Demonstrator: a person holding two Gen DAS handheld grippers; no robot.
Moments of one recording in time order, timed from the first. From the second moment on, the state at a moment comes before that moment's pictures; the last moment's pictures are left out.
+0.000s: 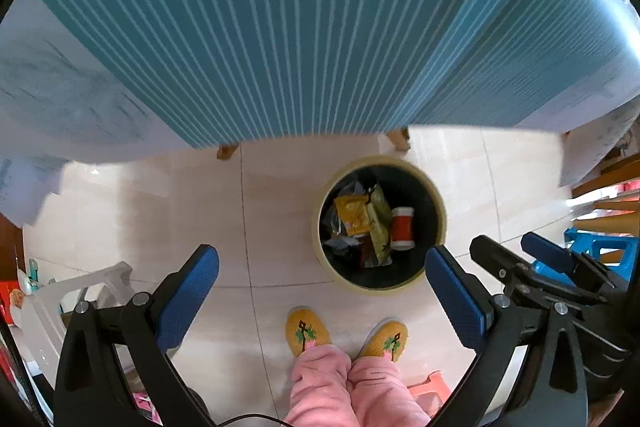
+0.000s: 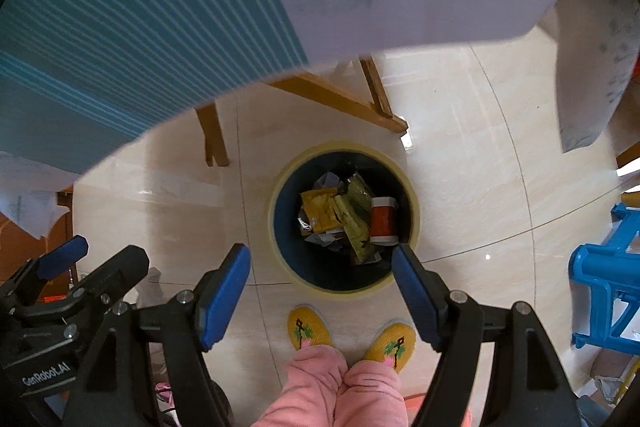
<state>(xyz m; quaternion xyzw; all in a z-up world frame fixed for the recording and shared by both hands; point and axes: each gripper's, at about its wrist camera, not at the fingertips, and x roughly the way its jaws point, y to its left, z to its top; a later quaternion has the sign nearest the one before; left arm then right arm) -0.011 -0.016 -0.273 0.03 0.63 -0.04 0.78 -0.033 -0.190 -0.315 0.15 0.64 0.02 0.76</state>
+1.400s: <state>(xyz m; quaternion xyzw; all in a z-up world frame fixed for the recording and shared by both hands) -0.018 -0.002 0.068 0.01 0.46 -0.02 0.89 -0.038 -0.188 0.041 0.13 0.46 0.05 0.88</state>
